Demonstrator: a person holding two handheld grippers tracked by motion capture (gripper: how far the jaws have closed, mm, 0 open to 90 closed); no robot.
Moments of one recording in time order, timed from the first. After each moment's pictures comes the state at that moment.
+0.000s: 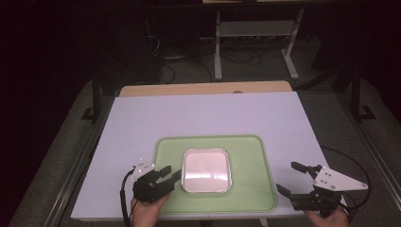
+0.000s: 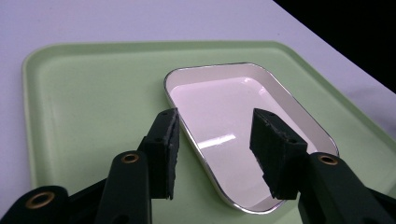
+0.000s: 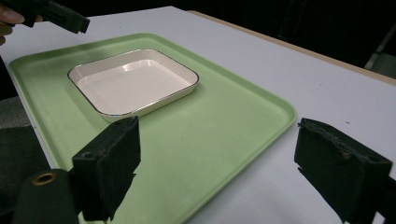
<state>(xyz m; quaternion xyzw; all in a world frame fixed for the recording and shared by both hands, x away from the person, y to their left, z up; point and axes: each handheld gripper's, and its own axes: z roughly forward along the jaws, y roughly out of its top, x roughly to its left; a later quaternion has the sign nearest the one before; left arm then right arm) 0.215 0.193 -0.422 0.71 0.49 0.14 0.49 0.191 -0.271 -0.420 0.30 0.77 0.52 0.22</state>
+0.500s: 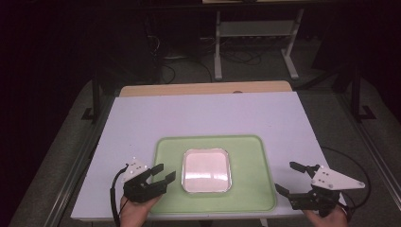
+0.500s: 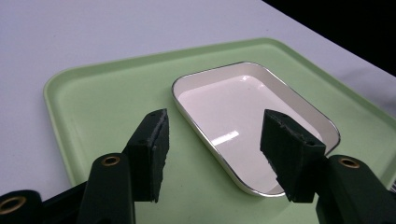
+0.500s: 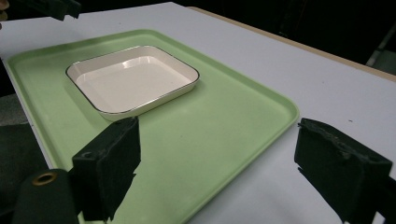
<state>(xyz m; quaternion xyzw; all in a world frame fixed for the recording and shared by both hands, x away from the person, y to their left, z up) 0.215 0.214 -0.417 0.74 0.43 0.16 0.49 0.193 -0.269 -0.421 0.30 0.78 0.51 0.22</state>
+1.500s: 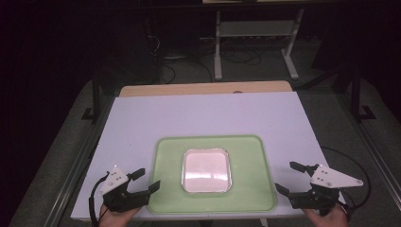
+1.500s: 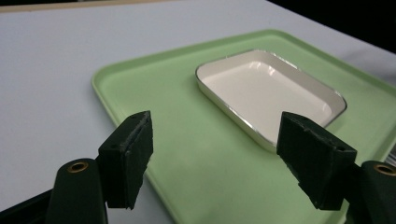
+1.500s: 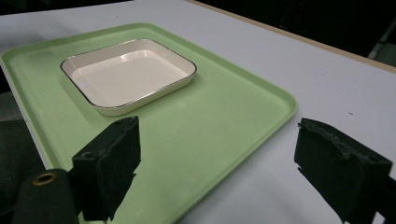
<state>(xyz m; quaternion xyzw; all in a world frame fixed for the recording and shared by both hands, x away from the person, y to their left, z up) 0.192 0.258 -0.422 0.75 0.40 0.18 0.49 0.197 -0.270 -0.424 0.31 0.78 0.50 0.22</state>
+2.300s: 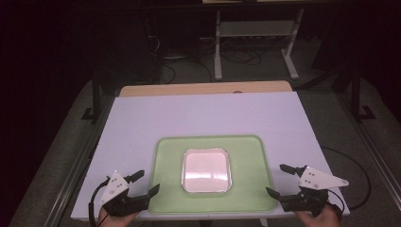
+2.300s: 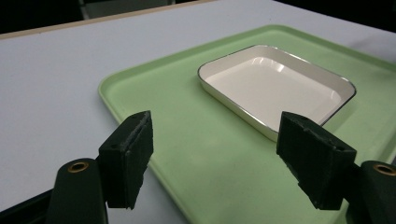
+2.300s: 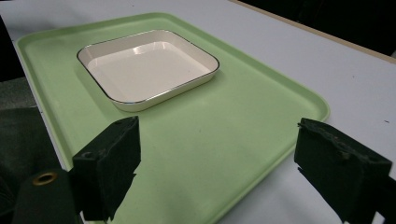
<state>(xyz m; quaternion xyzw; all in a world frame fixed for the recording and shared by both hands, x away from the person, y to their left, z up) 0.187 0.258 -0.427 0.76 0.37 0.22 0.49 0.198 -0.249 -0.429 0.28 0.80 0.49 0.20</state>
